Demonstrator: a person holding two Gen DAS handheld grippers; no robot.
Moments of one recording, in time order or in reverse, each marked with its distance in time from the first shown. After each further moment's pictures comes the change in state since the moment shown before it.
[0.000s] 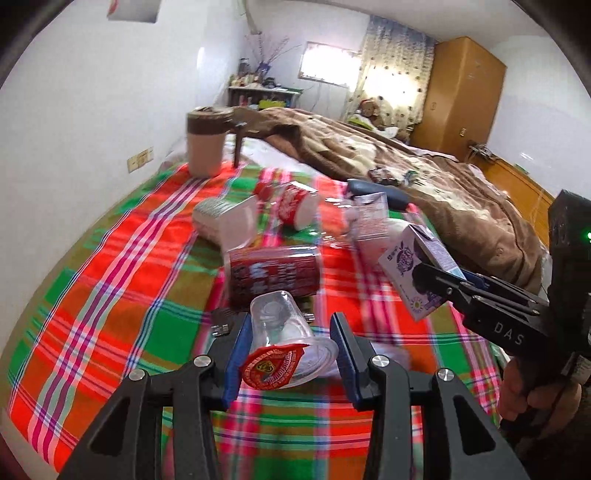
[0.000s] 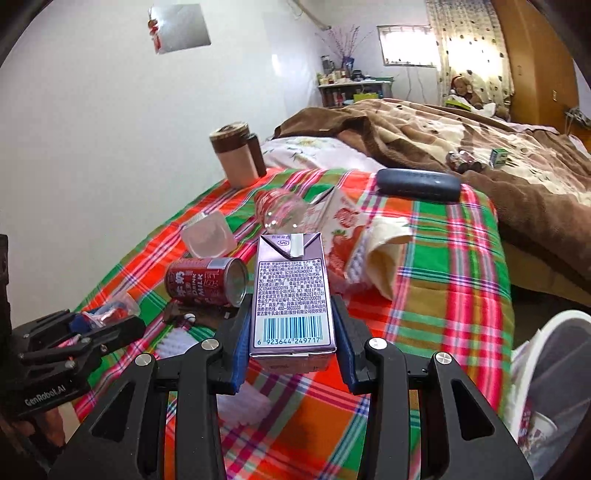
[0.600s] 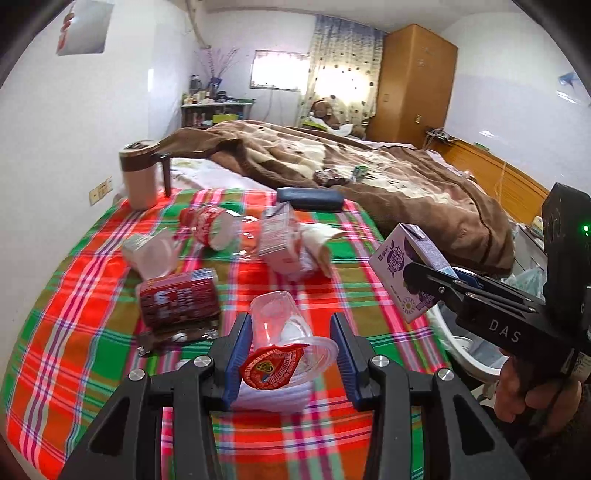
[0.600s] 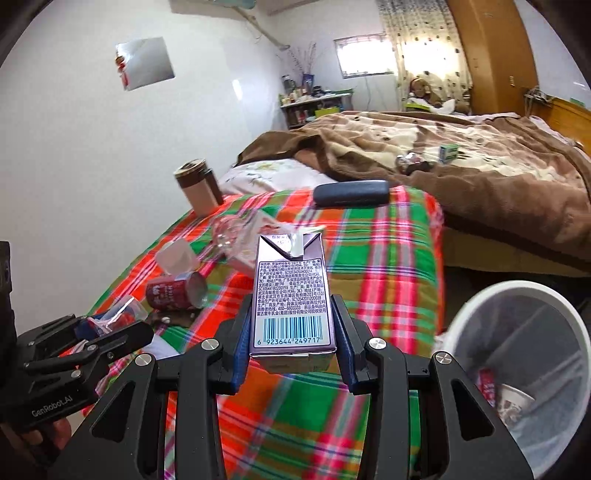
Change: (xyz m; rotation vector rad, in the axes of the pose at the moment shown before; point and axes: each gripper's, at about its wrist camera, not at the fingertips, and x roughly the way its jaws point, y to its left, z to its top) left arm -0.008 -0.080 0.005 0.137 -0.026 -0.104; right arm -0.055 -0.052 -0.014 0.107 -0.079 -0.087
